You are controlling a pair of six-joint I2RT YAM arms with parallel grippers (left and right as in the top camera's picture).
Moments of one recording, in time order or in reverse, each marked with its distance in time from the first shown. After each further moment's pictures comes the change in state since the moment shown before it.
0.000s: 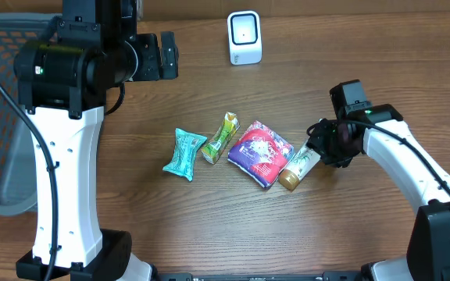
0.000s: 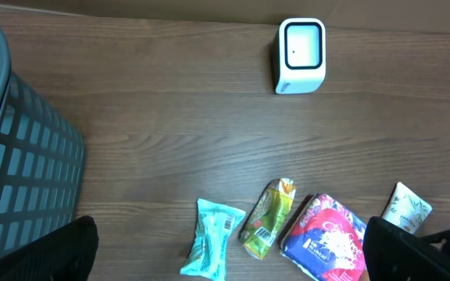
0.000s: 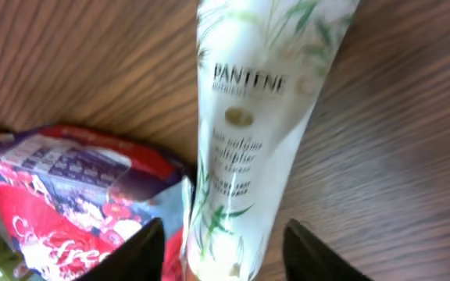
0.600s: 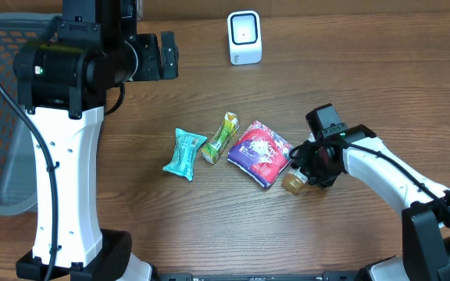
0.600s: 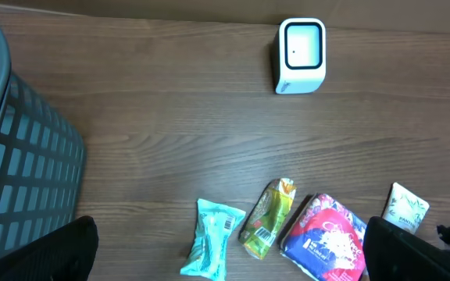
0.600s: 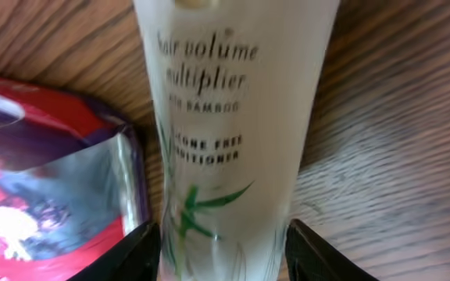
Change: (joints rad) left arm 0.000 0.000 0.000 0.000 0.000 0.000; right arm 0.124 0.000 -0.161 0.118 0.046 0.096
